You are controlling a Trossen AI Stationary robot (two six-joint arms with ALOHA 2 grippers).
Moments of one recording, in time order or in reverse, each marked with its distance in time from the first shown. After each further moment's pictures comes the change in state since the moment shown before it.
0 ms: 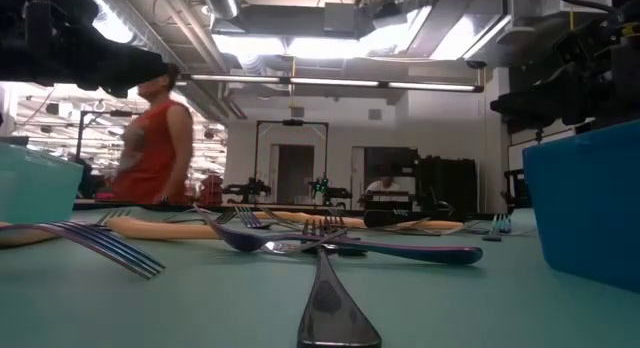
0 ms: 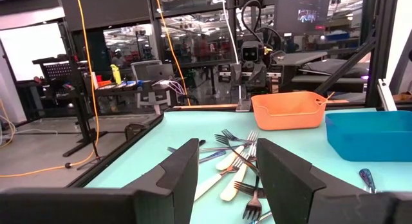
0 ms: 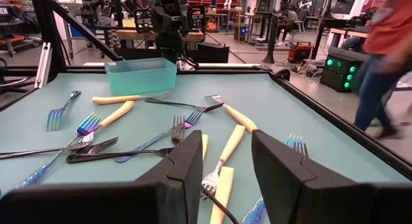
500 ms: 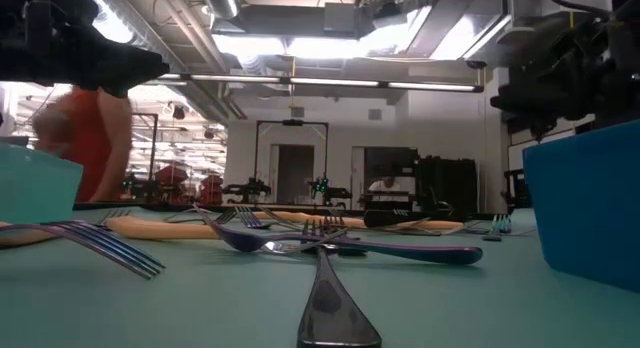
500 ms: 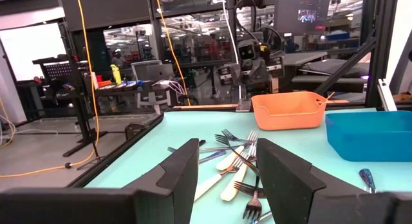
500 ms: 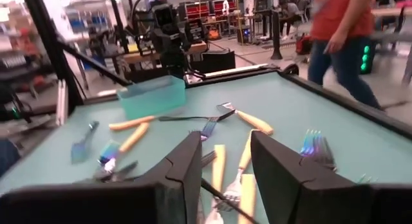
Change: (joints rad) left arm 0.000 0.000 0.000 0.000 0.000 0.000; right arm 0.000 0.000 0.000 0.027 -0.012 0.229
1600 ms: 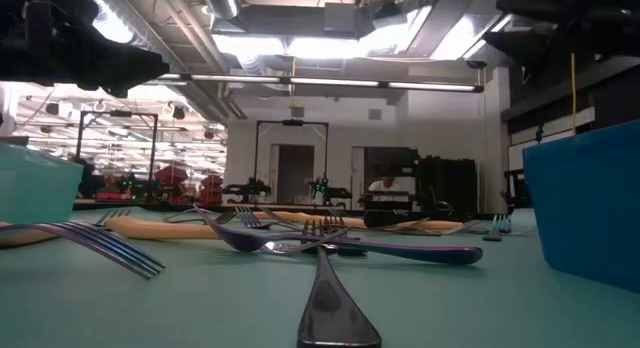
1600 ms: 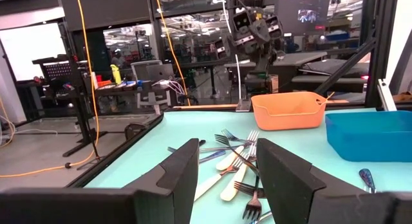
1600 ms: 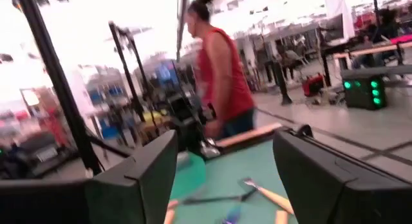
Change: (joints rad) left arm 0.000 0.000 0.000 0.000 0.000 -0.002; right arm 0.000 0.177 0.210 0.167 0.043 0.093
